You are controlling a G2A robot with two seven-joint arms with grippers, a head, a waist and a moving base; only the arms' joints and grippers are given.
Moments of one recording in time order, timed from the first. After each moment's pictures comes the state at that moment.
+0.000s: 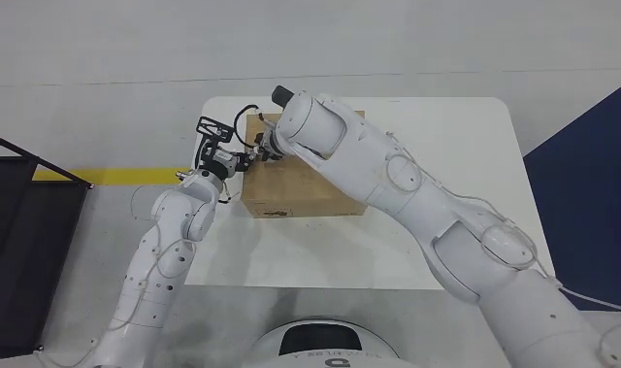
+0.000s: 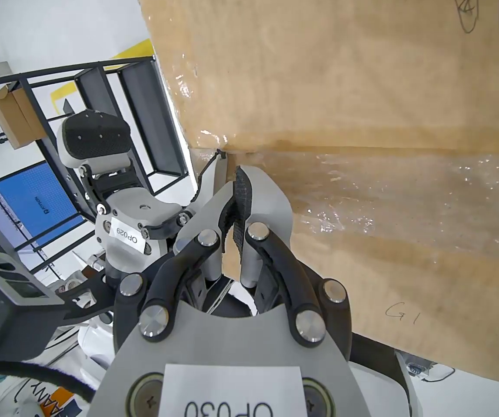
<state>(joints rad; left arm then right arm) 1.36 -1.26 -1.33 -1.56 1.41 -0.13 -0.28 -0.47 -1.60 0.52 -1.00 0.09 0.89 0.68</state>
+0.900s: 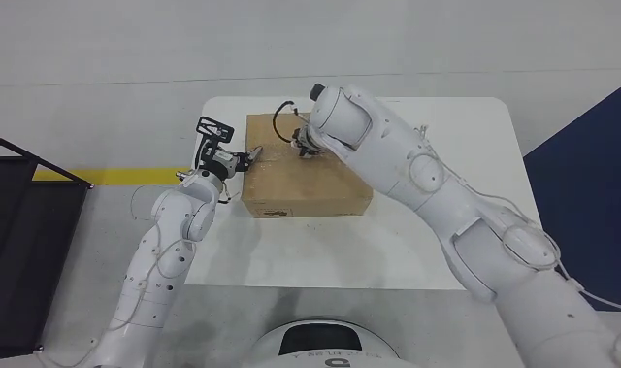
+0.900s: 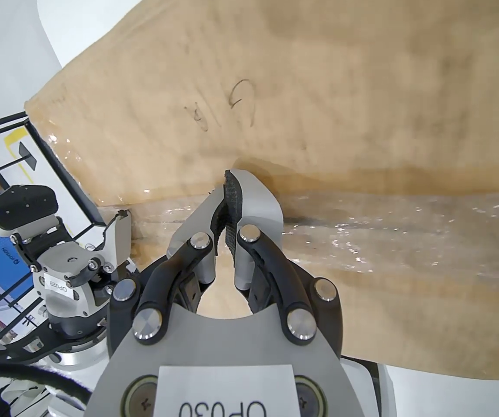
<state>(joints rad) 1.36 -1.26 -1.33 -1.56 1.41 -0.13 -0.28 -0.49 -1.47 0.56 -1.05 -0.13 0.98 0.84</state>
